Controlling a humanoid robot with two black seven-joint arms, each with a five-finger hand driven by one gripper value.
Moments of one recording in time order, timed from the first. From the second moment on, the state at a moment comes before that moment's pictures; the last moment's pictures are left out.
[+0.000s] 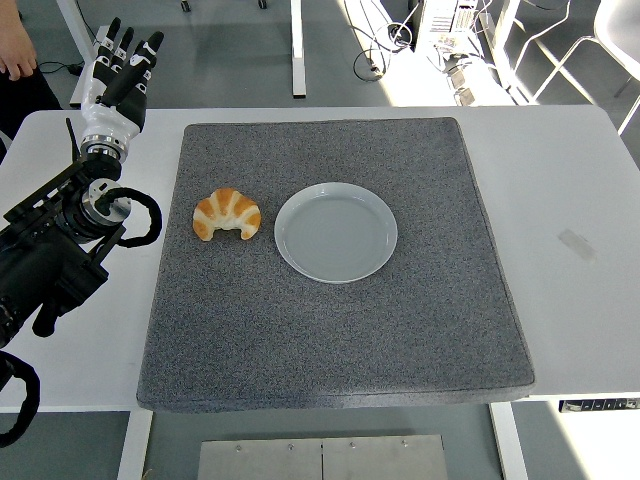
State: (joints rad) left arm -0.96 0.11 -0.73 -0.44 -0.09 -0.09 -0.49; right arm -0.09 0.00 0.07 0.11 -0.06 0.01 0.35
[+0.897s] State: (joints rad) left arm -0.97 0.10 -0.69 -0.45 -0.07 -0.09 -0.49; right arm -0.09 0.00 0.07 0.11 -0.06 0.01 0.35
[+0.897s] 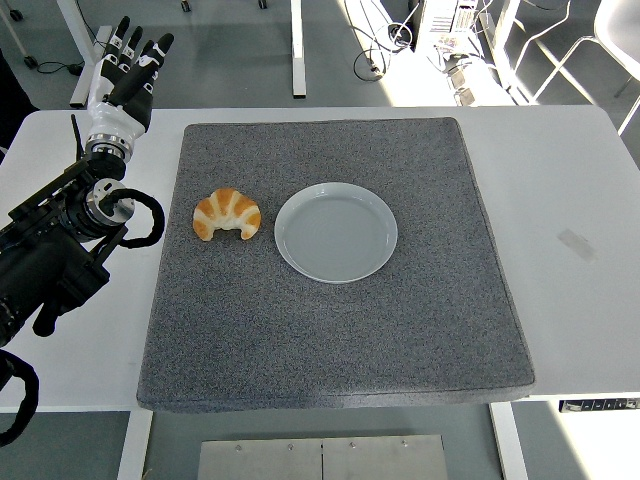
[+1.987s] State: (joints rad) left arm -1.10 0.30 -0.38 -0.54 -0.05 -0.06 -0.46; right arm -0.09 0.00 0.07 0.11 -0.06 0.01 0.35
